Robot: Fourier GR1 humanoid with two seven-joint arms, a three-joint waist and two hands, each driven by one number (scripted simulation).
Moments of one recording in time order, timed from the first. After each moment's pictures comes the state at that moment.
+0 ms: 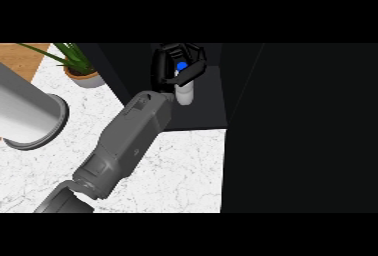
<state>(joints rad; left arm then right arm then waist) -1.07 0.00 -0.25 -0.43 0.61 0.43 -0.66 1.05 -0.43 0.35 -2.49 -0.07 0.21 -0.55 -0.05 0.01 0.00</state>
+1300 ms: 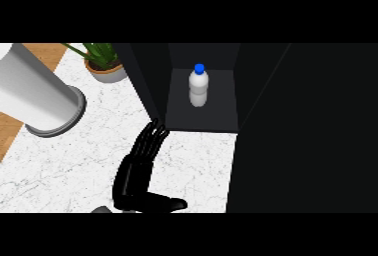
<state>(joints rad) -0.13 0.25 -0.67 -1.42 0.75 0.27 -0.61 1.10 -0.48 0.48 -2.50 -0.01 0.14 -0.54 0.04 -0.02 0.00</state>
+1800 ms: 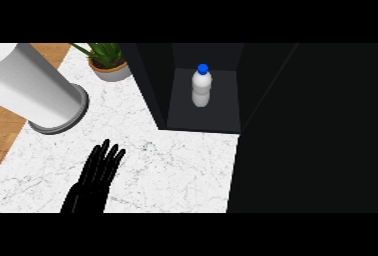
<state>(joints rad) 0.11 0.51 -0.61 -1.62 0.78 0.12 -0.70 0.96 -0.68 0.50 -2.50 0.03 0.23 -0.53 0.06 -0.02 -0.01</state>
